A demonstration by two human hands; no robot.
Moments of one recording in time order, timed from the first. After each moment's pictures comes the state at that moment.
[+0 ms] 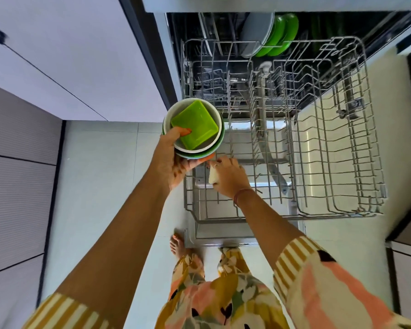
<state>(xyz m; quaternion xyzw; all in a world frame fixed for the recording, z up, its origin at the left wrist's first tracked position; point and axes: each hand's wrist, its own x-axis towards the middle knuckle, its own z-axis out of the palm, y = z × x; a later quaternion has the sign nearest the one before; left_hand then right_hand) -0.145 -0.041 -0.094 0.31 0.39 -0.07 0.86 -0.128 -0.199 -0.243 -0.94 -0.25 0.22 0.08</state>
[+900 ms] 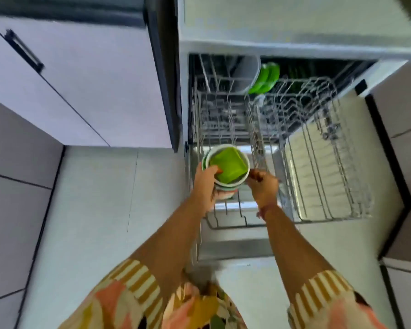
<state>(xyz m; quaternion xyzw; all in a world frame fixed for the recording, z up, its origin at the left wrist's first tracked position) -0.179 -0.066 -0.132 0.35 0.41 -0.15 0.83 -0.145 -0.223 -0.194 -0.87 0.09 0.06 0.47</state>
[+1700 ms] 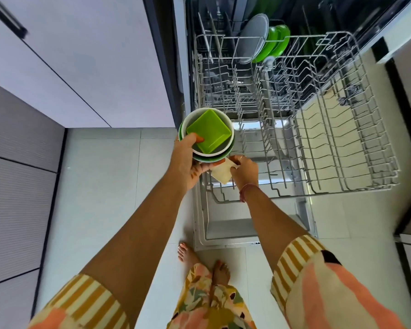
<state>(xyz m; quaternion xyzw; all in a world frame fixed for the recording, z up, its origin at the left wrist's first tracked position) -0.211 -0.030 -0.139 0.33 0.38 -0.09 0.86 -0.177 -0.180 -0.254 -0.92 0.08 0.17 0.33</state>
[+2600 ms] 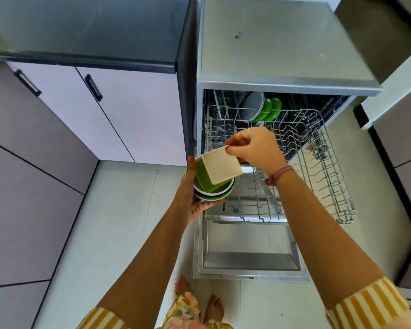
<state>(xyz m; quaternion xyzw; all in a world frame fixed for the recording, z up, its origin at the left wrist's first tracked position) -0.279 -0.044 -0.046 0.32 0.27 -0.12 0.90 -0.170 -0.184 0.052 -0.88 -0.18 0.12 0.42</state>
